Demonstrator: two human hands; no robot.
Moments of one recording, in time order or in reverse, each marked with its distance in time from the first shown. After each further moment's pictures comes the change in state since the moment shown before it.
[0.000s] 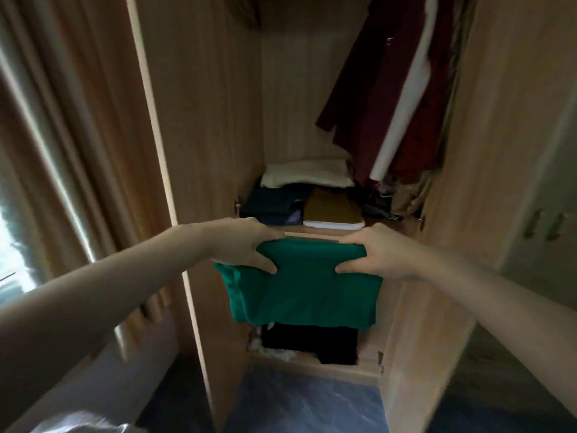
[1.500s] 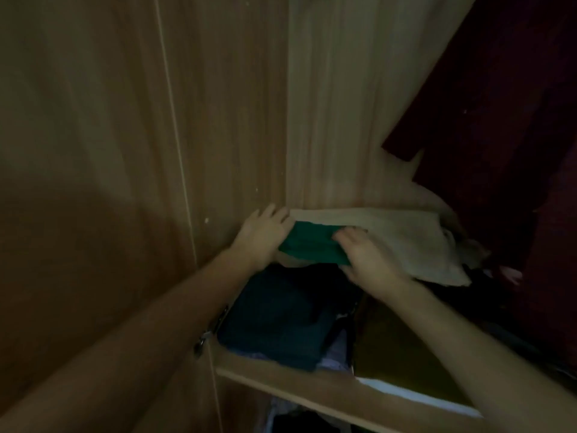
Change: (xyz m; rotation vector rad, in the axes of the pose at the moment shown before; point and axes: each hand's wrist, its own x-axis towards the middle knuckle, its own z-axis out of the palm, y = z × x) left_hand 0.493 -0.454 -0.039 0.516 0.362 -0.381; right_hand 0.627 0.341 -0.014 -0.391 0.450 -0.203
